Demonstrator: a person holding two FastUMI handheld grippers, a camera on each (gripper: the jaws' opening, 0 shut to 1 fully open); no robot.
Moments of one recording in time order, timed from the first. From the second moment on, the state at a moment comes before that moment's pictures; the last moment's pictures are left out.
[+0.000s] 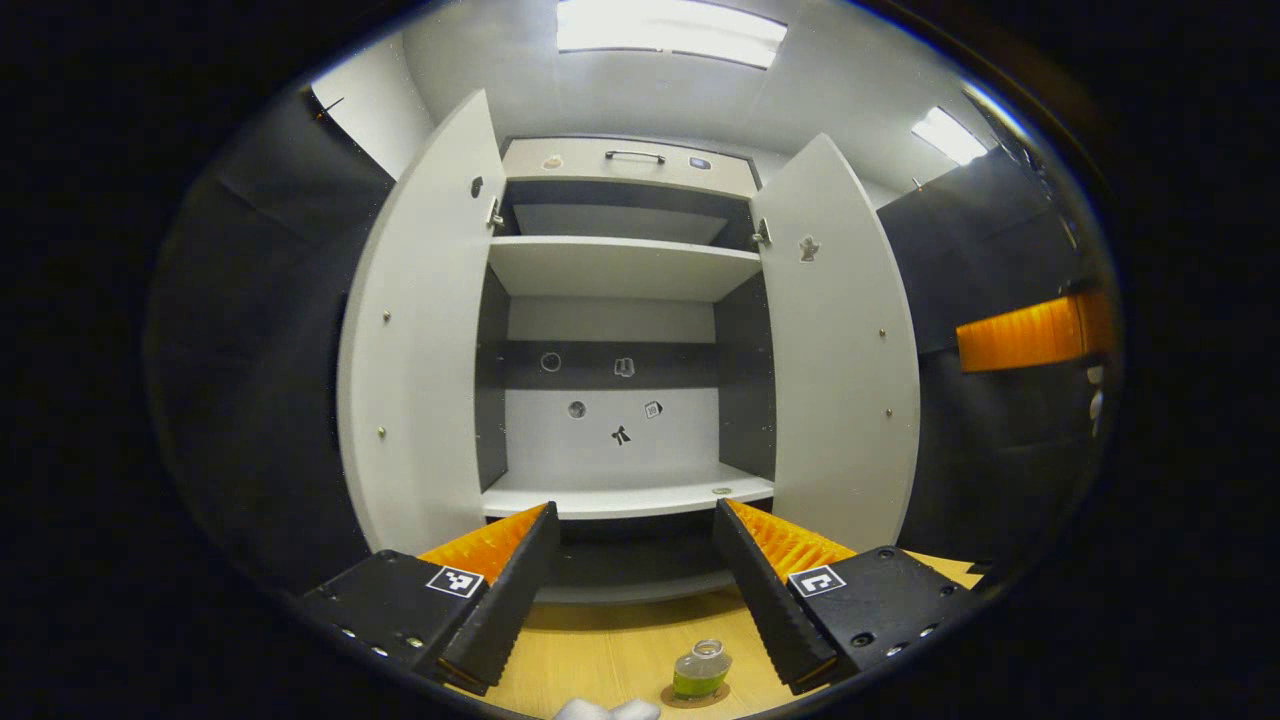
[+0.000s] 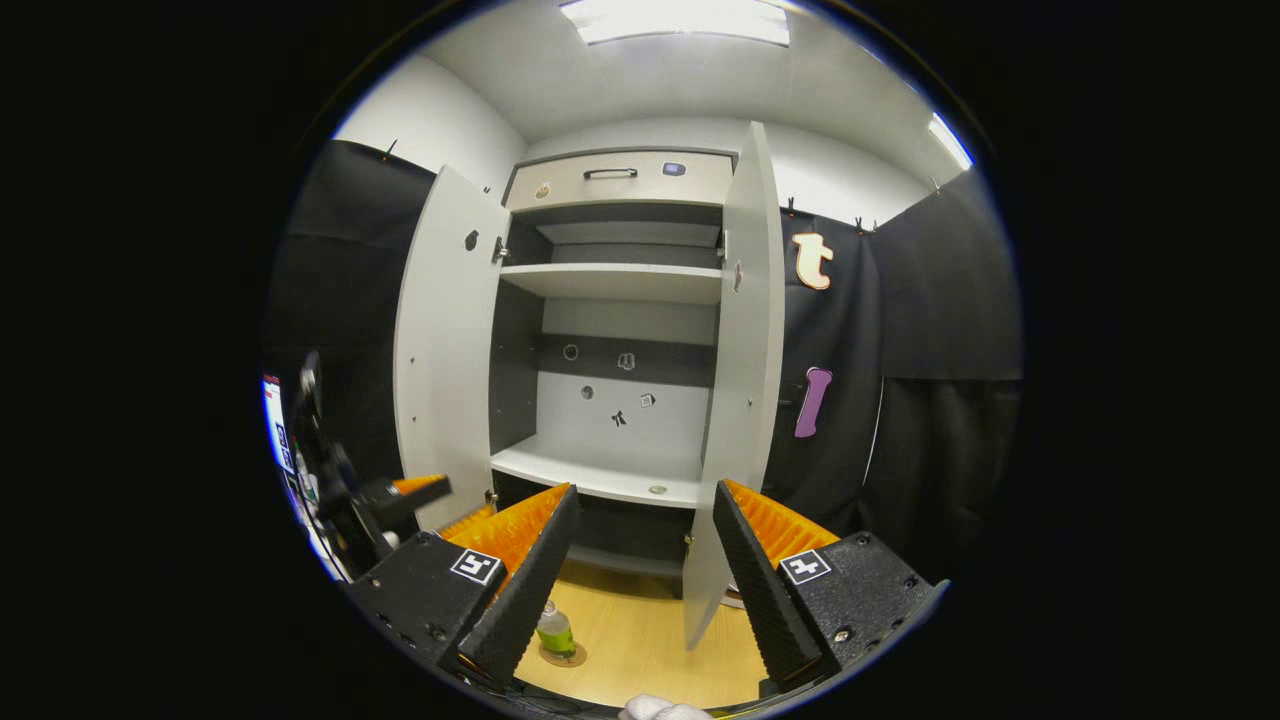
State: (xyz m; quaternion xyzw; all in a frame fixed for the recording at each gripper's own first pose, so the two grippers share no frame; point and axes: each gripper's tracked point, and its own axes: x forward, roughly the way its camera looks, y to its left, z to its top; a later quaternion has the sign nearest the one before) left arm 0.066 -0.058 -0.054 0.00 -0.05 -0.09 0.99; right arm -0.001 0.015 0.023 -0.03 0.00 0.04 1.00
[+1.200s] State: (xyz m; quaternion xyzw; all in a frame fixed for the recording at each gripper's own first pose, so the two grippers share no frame) left arm -0.002 0.002 -0.037 0.00 0.01 0.06 1.00; right arm 0.126 -0.191 0.041 0.00 -0.01 -0.07 1.00
